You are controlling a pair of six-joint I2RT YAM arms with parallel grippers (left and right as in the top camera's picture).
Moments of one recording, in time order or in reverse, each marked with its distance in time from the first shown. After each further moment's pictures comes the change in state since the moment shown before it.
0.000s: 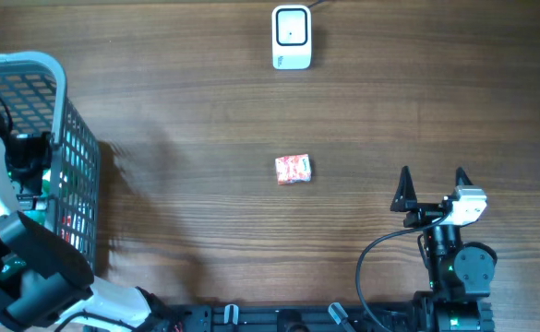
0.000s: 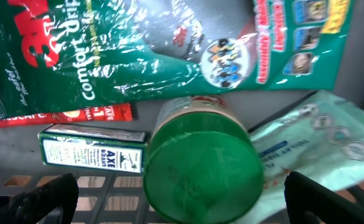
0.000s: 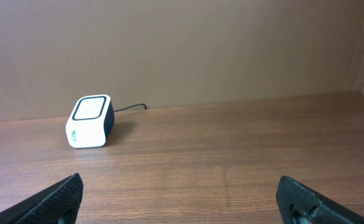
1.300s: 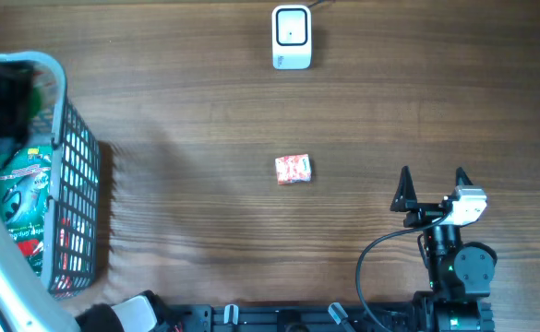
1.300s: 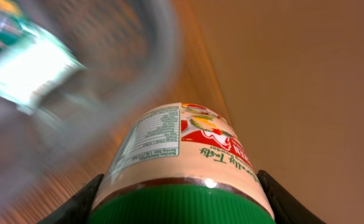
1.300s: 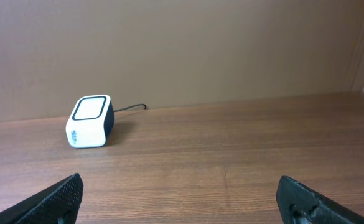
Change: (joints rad) left arm -0.188 -0.320 0.480 -0.108 0.392 0.173; right arm 0.000 0.000 0.000 0.000 0.000 0.000
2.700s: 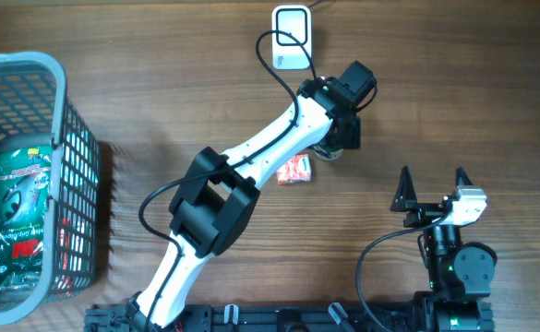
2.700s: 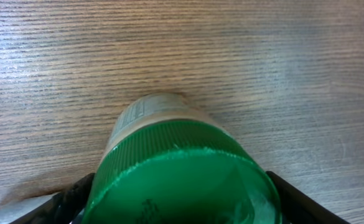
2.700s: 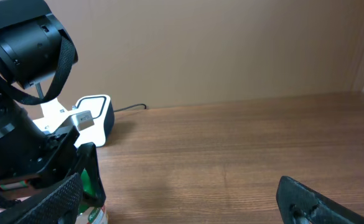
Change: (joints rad) left arm -1.194 0.854 -0.001 0.396 -0.288 0.127; right arm 0.000 0.000 0.000 0.000 0.000 0.000
